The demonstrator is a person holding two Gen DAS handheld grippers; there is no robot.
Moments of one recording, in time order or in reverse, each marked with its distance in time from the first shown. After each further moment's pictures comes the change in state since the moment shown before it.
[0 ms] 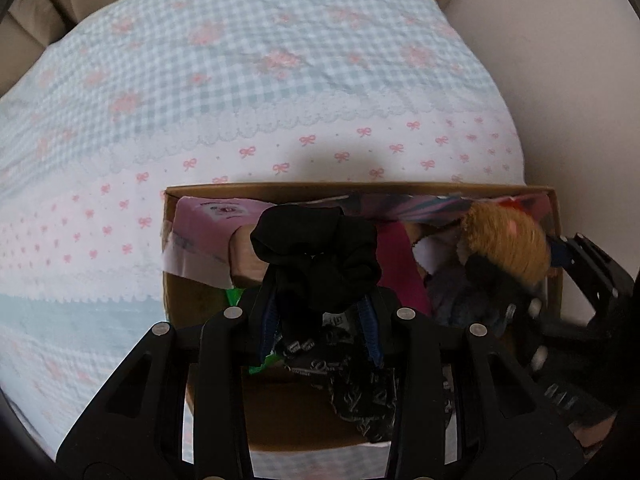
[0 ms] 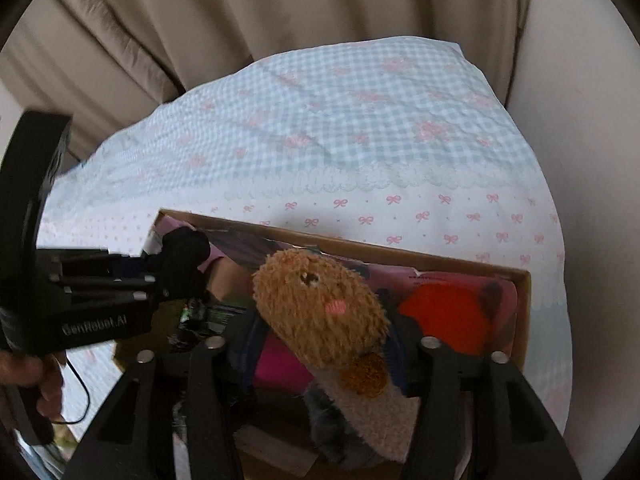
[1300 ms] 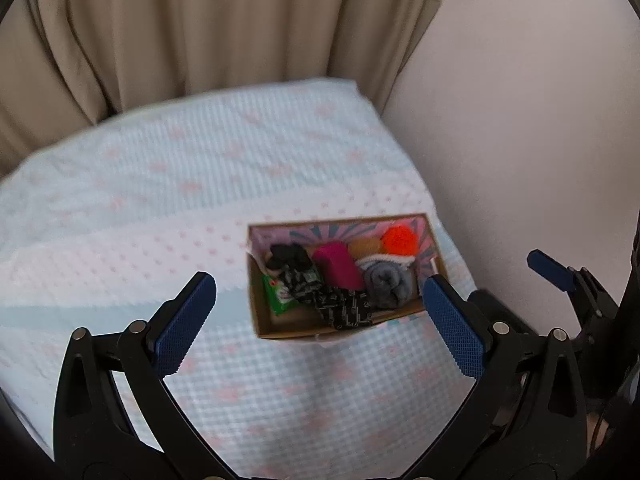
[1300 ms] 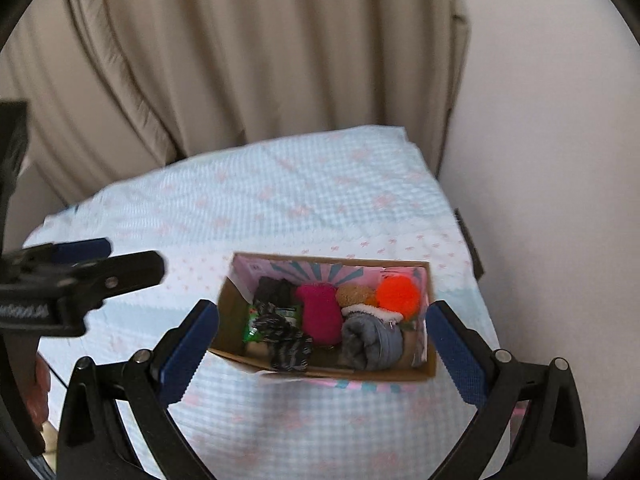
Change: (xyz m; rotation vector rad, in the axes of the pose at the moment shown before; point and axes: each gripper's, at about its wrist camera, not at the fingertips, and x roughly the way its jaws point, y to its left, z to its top) left arm -0.268 0.010 -0.106 0.097 -0.374 -0.077; right arm -0.218 0.110 -0.038 0.104 -0.241 -0.202
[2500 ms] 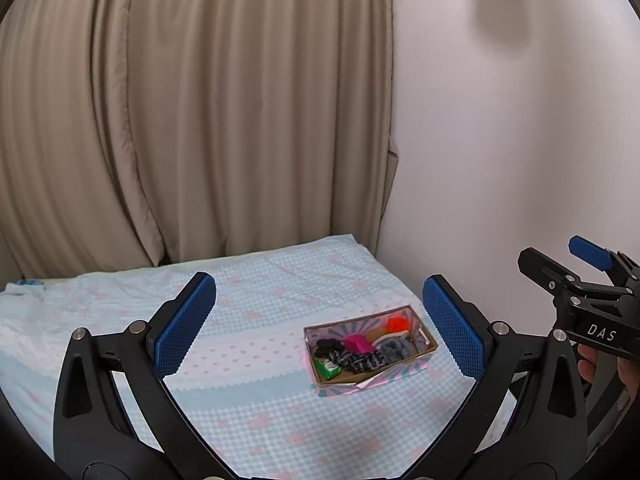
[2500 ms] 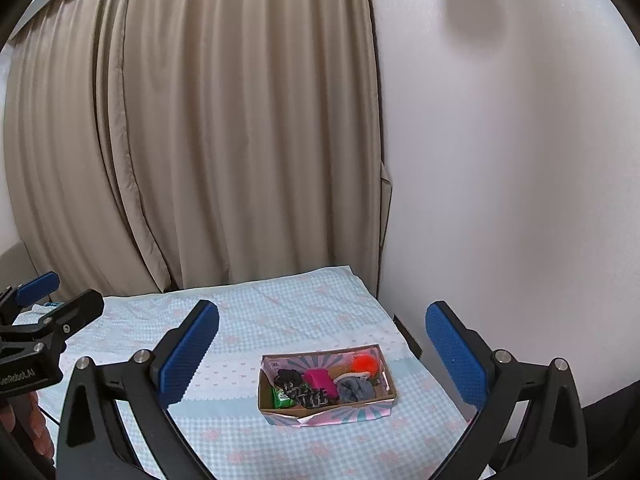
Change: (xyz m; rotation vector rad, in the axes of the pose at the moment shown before) left arm -0.279 0.026 -0.096 0.138 -0.571 0.031; right arm -0.256 0.111 -0.037 0.061 -0.491 -0.217
